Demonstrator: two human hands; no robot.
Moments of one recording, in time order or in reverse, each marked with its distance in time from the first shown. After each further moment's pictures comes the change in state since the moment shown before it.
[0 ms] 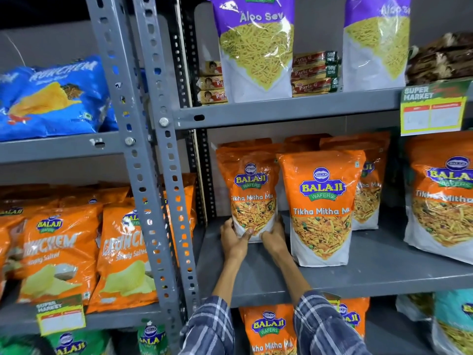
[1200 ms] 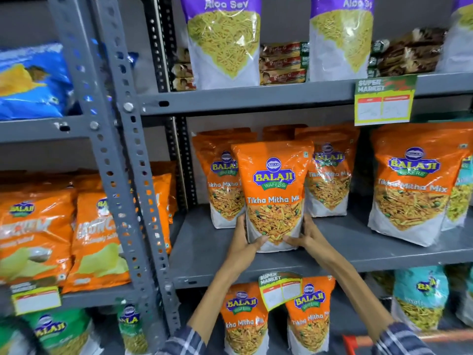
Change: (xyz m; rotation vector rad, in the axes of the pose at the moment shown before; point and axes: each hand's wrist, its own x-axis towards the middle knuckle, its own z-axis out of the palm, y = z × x) left_hand -0.102 0.043 0.020 -0.180 -0.483 0.055; right_hand -0.036 0.024 -0.169 0.055 -0.319 -0.007
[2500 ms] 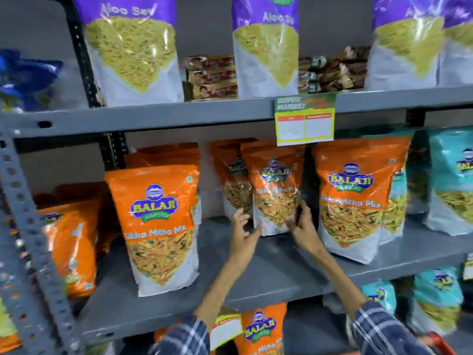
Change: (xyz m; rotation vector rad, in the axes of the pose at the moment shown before) left_hand 0.103 0.016 0.152 -0.092 0.106 0.057; right_hand 0.050 0.013 -0.144 -0.331 0.420 -0.202
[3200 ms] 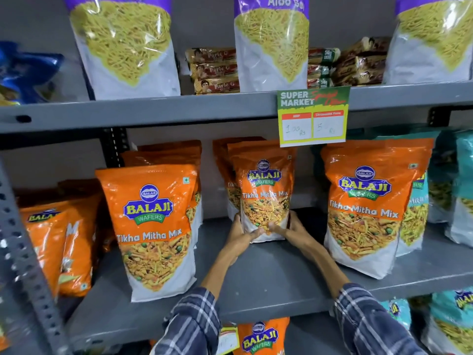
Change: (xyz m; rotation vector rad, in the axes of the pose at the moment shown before) left_hand 0.069 -0.053 -0.010 0.082 -0.155 -0.122; right_hand 0.049 0.039 0.028 0.216 -0.288 0.213
